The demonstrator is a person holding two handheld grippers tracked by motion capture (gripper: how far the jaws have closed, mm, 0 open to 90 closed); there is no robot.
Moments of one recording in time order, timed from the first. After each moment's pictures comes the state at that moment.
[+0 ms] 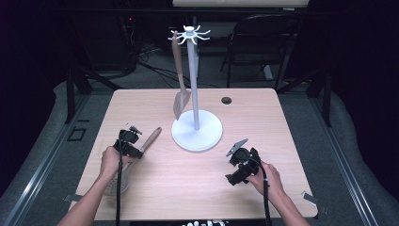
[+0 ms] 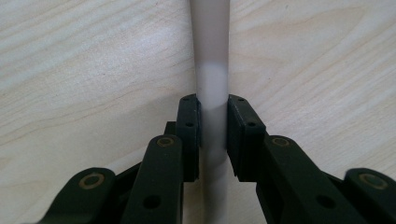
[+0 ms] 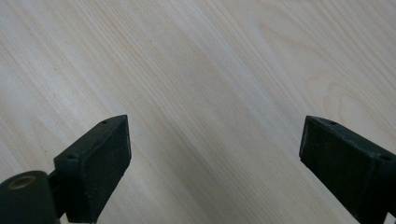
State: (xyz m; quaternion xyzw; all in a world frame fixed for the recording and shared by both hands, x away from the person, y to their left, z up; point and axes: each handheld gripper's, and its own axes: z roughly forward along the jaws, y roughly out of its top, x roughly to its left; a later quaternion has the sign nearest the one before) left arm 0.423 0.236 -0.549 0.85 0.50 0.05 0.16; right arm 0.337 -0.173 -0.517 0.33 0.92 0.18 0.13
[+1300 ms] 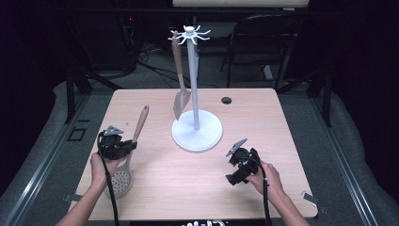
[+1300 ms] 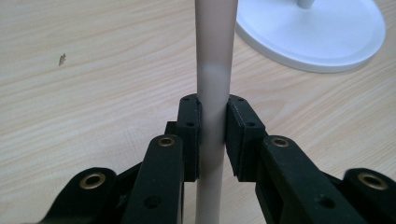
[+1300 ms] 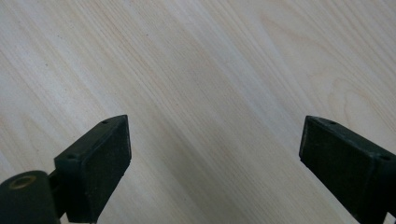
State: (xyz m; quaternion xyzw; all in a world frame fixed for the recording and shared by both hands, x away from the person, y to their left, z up) left arm 0.373 0.262 -0.511 0.78 0.48 0.16 0.37; right arm 0.341 -0.173 -0.523 0.33 0.92 0.17 0.12
